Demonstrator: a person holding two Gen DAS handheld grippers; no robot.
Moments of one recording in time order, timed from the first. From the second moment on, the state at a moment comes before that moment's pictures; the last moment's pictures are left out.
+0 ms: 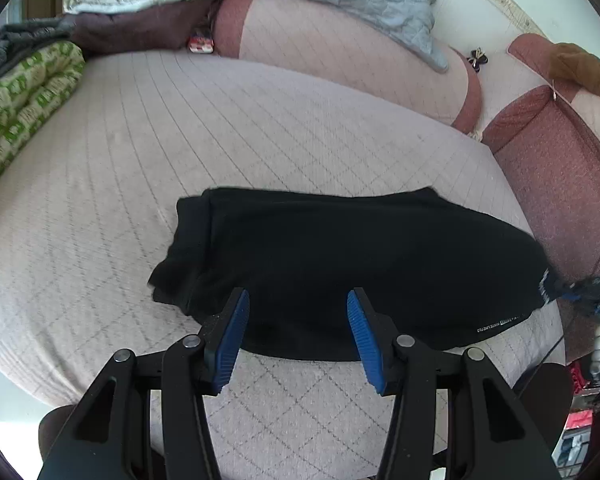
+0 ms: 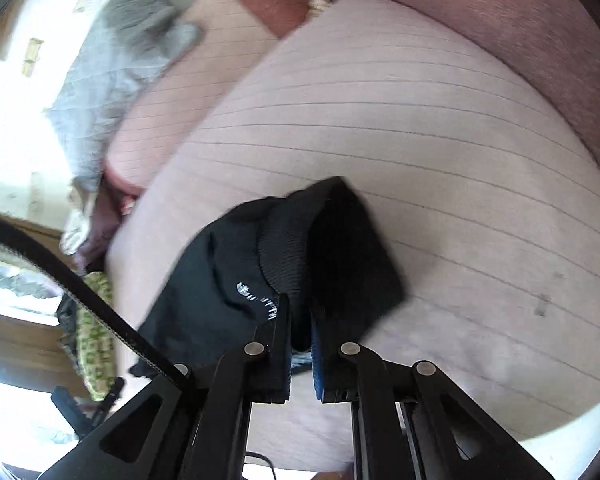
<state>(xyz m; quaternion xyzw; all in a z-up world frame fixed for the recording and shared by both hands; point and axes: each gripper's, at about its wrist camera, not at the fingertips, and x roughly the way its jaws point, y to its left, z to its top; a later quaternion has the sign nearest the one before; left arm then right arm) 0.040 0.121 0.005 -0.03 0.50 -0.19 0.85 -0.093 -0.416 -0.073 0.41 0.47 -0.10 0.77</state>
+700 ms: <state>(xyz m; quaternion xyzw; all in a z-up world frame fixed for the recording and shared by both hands) 0.049 0.121 -0.056 0.05 0.53 -0.18 0.83 -0.029 -0.228 -0.109 0.29 0.50 0.03 0.82</state>
